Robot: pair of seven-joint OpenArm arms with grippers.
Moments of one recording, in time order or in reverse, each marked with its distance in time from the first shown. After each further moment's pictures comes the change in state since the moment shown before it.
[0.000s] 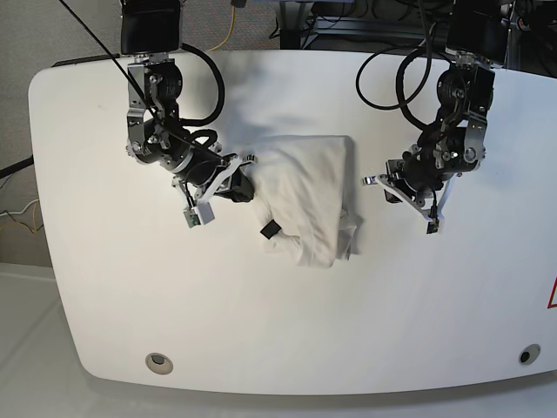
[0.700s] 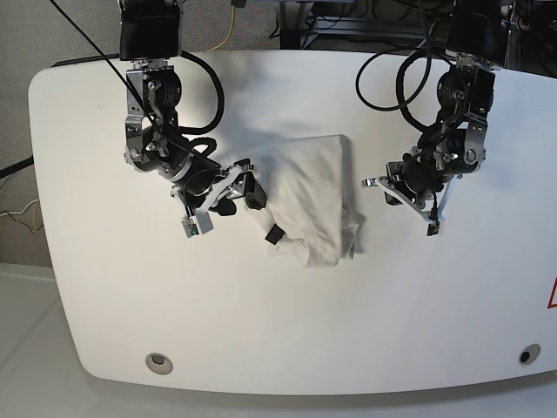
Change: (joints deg) left arm -0.4 0.0 0.1 -0.1 0.0 0.0 0.0; right arm 1.7 0.0 0.1 0.7 0.7 -0.3 -0.1
